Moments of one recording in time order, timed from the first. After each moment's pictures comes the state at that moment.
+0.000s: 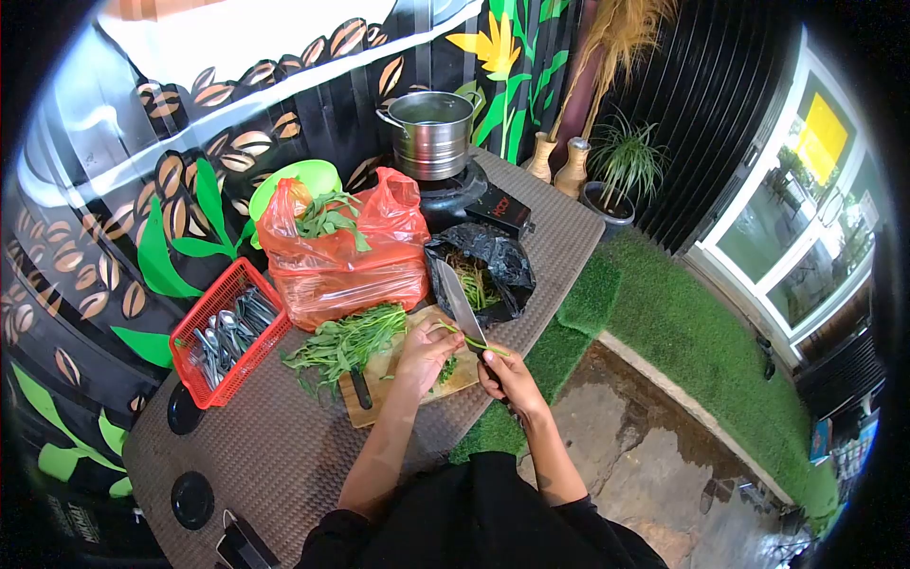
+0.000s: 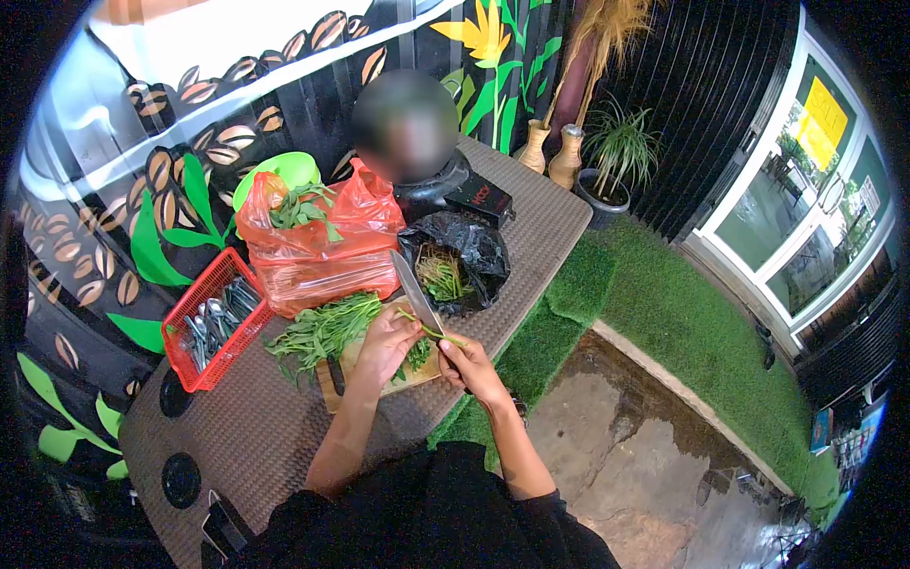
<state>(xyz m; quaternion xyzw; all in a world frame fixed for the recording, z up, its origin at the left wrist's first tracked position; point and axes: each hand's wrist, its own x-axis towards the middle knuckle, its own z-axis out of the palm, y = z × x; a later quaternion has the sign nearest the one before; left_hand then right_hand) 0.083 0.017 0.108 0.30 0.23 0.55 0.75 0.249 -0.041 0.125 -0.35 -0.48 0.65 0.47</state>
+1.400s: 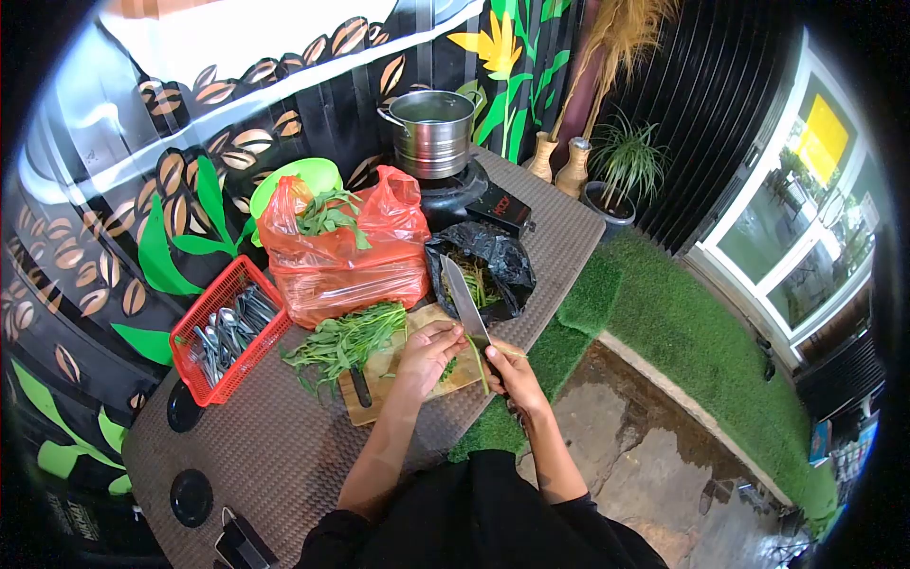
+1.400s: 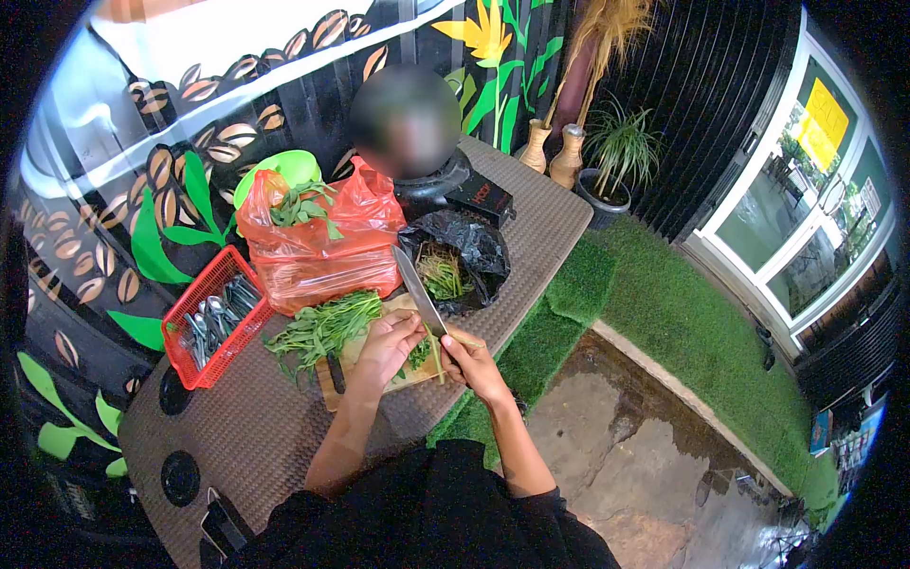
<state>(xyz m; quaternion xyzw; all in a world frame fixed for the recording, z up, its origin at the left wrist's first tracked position) 0.083 0.015 0.102 0.28 0.22 0.53 0.77 0.250 -0.039 0.122 -0.35 -0.49 0.62 0.50</state>
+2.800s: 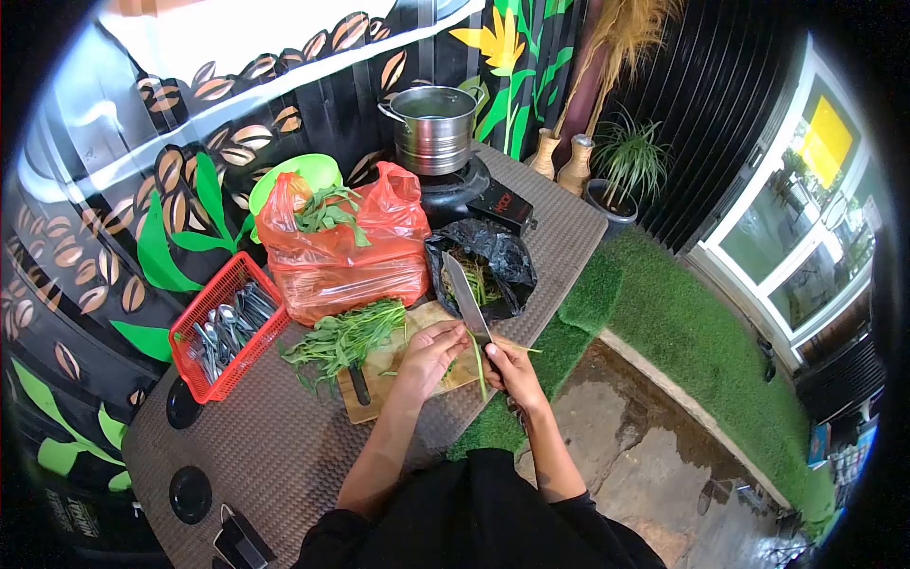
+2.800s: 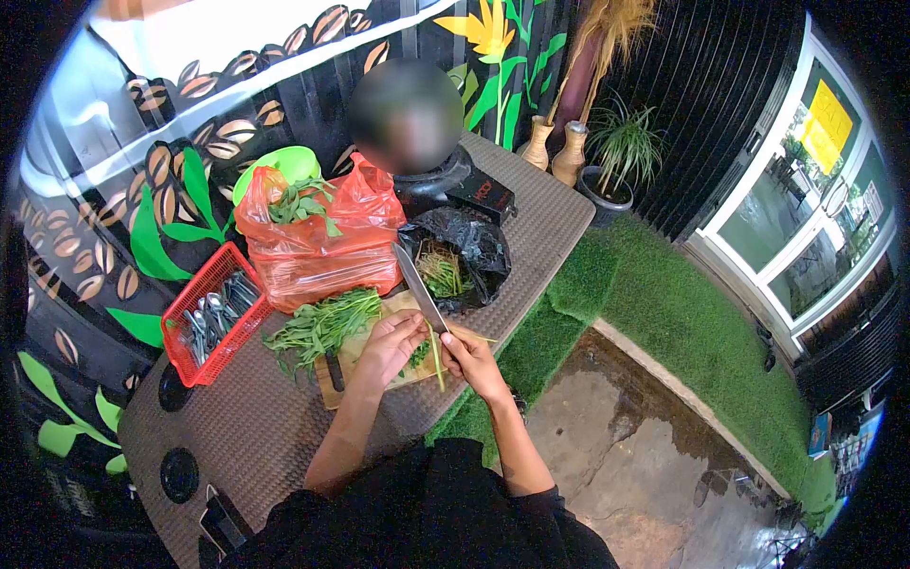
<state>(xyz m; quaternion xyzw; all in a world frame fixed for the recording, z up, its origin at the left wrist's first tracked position) 0.088 0.013 0.101 0.29 0.20 0.52 0.78 0.253 -0.034 0.118 -0.36 -0.49 0.60 0.51</state>
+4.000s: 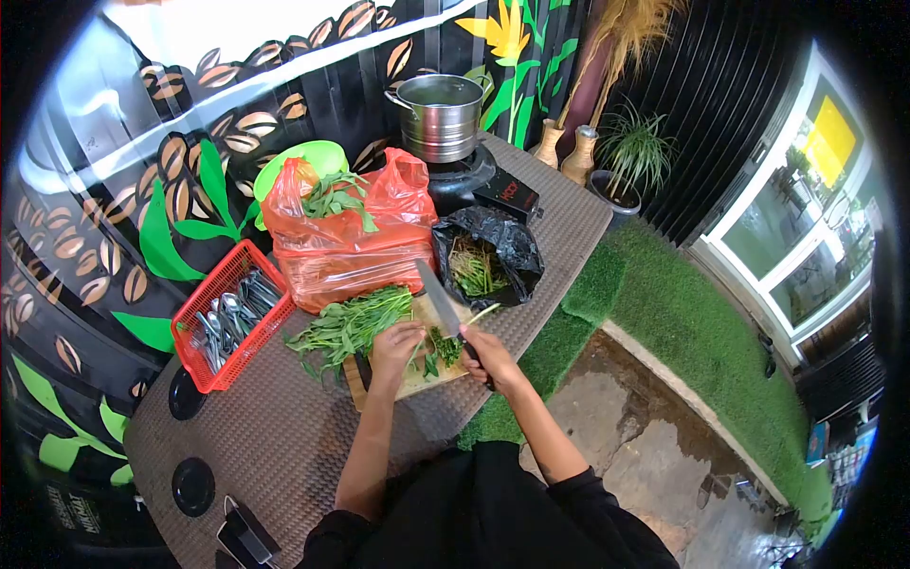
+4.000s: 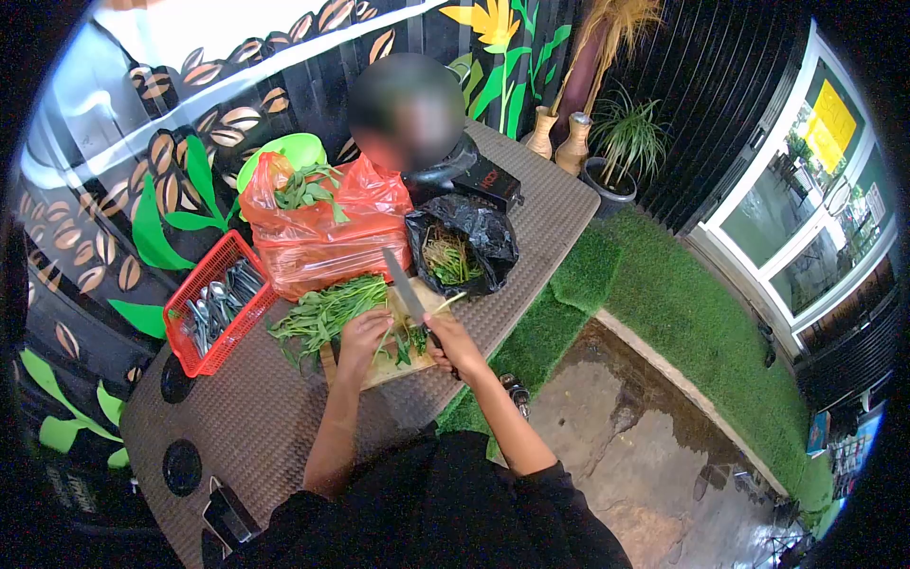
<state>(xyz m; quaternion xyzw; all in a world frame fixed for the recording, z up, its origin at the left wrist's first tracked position) 0.024 0.013 0.052 0.37 0.44 0.54 0.61 0.217 -0.015 0.098 -0.47 -0.37 0.71 0.37</state>
